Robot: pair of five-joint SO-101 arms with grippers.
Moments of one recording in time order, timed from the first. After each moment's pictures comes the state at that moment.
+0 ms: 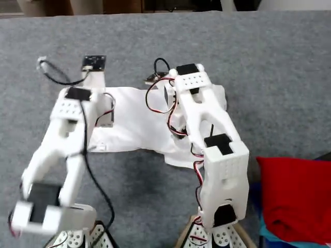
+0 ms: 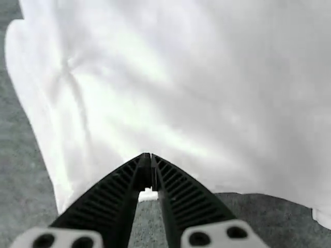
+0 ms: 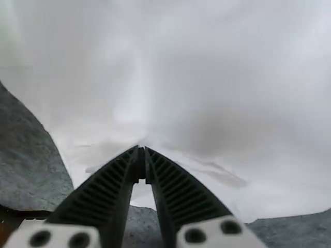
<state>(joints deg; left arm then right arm) 2.7 -0.8 21.3 64.6 -3.2 -17.4 32.1 -10.7 93.6 19.0</state>
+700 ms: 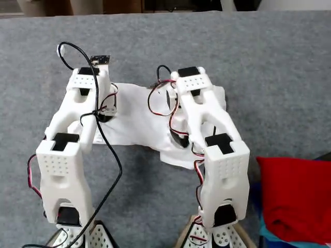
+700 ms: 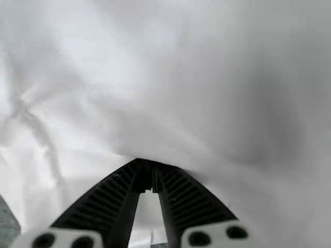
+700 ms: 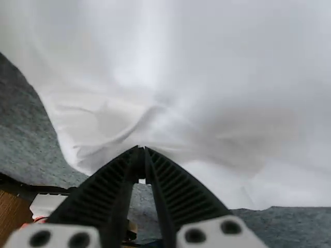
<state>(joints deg) -0.2 33.8 -11.6 74.0 -2.9 -16.6 32.5 -6.2 96.4 19.0</state>
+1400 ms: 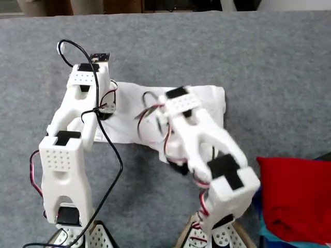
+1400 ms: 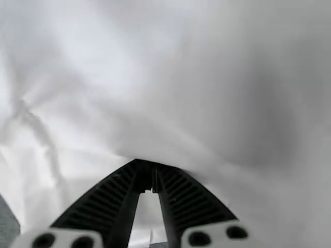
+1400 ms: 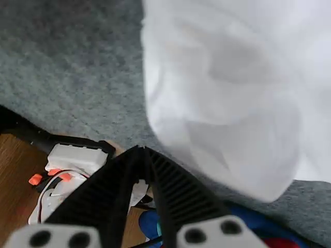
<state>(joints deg) -0.5 36.9 -17.5 76.4 -3.8 -26.5 11.6 19.9 96.9 20.6</state>
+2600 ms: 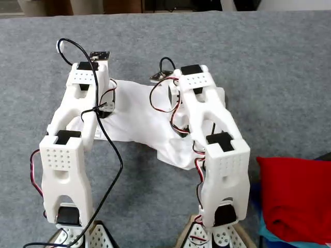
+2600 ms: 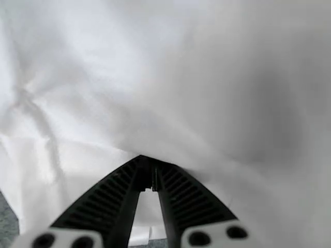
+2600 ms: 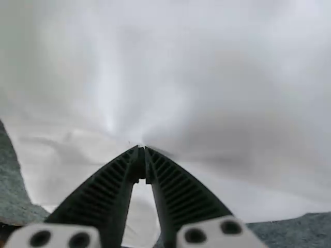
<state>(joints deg) -0.6 37.1 -18.9 77.8 -4.4 -15.4 33.9 -10.7 89.9 18.2</state>
